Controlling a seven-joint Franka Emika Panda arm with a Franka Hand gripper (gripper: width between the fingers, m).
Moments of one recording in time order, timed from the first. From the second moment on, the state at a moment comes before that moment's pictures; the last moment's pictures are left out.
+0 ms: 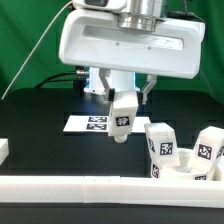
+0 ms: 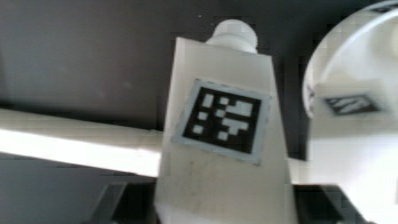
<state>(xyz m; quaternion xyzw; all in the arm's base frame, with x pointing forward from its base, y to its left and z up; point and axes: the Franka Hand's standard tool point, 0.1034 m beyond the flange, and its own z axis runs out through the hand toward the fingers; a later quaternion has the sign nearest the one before) 0.594 -0.012 0.127 0.99 0.07 0.05 0.07</state>
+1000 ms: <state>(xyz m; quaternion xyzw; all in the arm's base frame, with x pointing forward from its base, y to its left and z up) 0.587 -0.010 0.127 0.98 0.12 0.17 0.08</state>
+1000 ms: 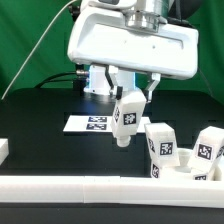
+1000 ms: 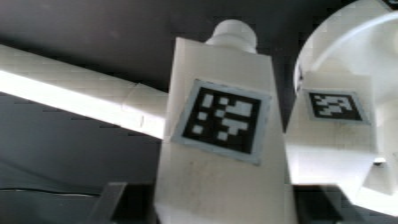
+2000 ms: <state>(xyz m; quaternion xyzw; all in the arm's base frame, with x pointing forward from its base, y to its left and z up) 0.562 0.003 0.128 0.97 0.13 0.20 0.07</state>
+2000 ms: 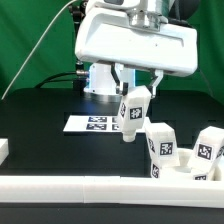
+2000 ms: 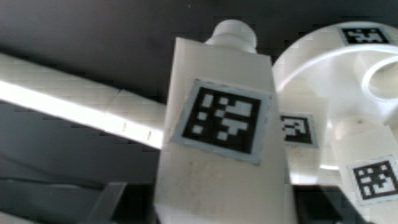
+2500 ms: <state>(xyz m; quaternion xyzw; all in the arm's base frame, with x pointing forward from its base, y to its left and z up) 0.544 0.050 0.126 0.97 0.09 0.21 0.04</state>
